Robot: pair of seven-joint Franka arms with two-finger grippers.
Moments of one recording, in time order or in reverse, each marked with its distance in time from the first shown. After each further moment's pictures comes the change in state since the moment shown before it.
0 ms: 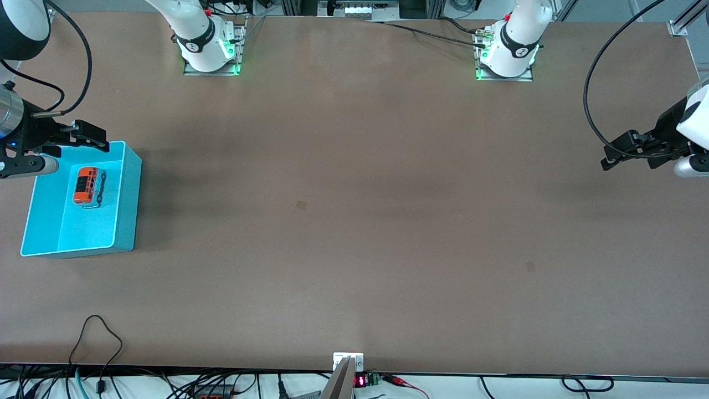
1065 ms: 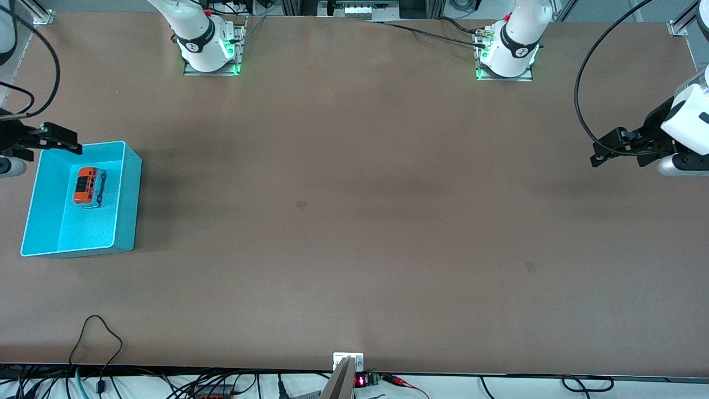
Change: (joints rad) left arm 0.065 0.004 -0.092 0.002 0.000 -0.007 0.000; right arm -0.130 0.001 0.081 0.000 -0.025 0.012 -0.051
